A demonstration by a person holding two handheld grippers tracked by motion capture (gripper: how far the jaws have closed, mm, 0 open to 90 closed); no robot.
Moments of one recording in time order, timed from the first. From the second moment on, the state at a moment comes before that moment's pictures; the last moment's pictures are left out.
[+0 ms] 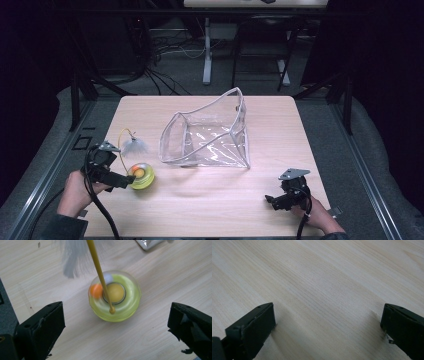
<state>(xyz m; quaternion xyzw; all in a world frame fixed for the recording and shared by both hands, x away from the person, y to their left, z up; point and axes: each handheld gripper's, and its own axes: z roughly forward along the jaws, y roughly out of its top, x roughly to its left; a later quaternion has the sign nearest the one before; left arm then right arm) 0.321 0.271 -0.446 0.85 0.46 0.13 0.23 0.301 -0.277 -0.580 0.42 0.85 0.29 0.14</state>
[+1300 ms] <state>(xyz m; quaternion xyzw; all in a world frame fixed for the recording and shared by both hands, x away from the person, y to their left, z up) 0.350 0.268 -0.393 0.87 0.44 0.12 0.19 0.301 -0.277 -0.580 0.42 0.85 0.29 0.14</state>
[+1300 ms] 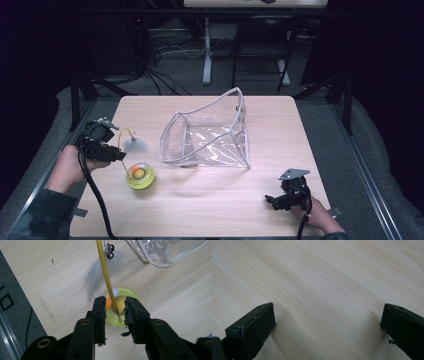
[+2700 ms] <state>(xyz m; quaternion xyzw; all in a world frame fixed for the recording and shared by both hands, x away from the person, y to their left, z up) 0.354 0.255 -0.369 0.88 0.42 0.14 0.16 0.301 -0.276 -0.581 0.41 0.85 0.30 0.15</state>
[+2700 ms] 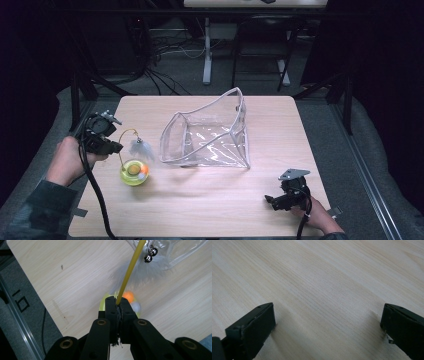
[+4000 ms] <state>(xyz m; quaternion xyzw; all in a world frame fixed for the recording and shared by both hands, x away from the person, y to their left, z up) 0.416 0.279 -0.338 0.87 0.45 0.15 0.15 0.301 -0.276 -0.581 0.41 0.85 0.30 0.14</state>
